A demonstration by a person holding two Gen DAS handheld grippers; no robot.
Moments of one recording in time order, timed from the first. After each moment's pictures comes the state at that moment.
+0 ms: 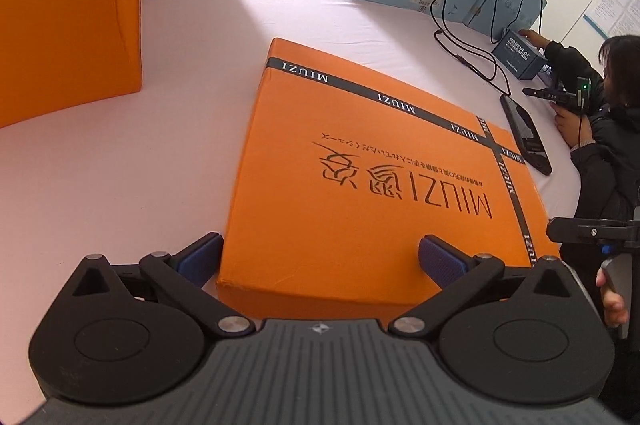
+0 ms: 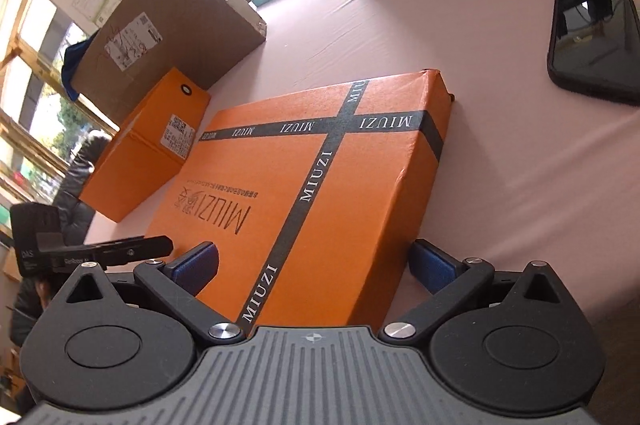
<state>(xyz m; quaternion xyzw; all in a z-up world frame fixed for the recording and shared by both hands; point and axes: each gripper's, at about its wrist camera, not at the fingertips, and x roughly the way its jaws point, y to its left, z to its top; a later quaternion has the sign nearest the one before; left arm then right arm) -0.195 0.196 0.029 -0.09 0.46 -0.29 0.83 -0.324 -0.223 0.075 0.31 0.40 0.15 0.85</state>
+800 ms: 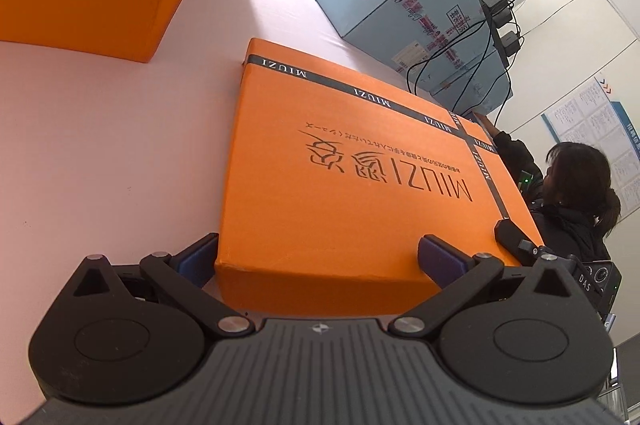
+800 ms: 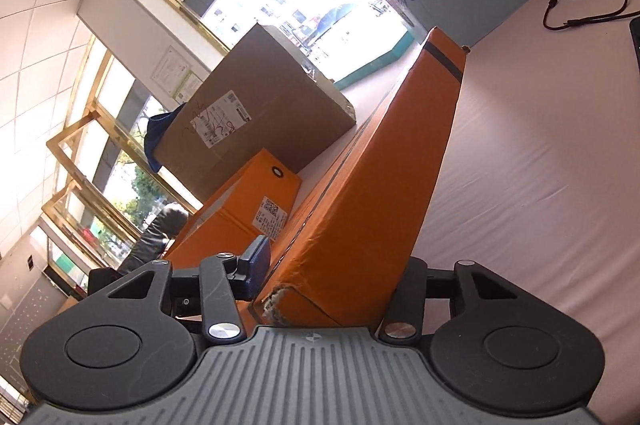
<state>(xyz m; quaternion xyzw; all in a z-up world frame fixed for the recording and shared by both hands) -0.193 0.235 0.013 -0.25 0.43 -0.32 0.81 -0.312 -0.176 0.099 0.32 0.24 0.22 0.89</state>
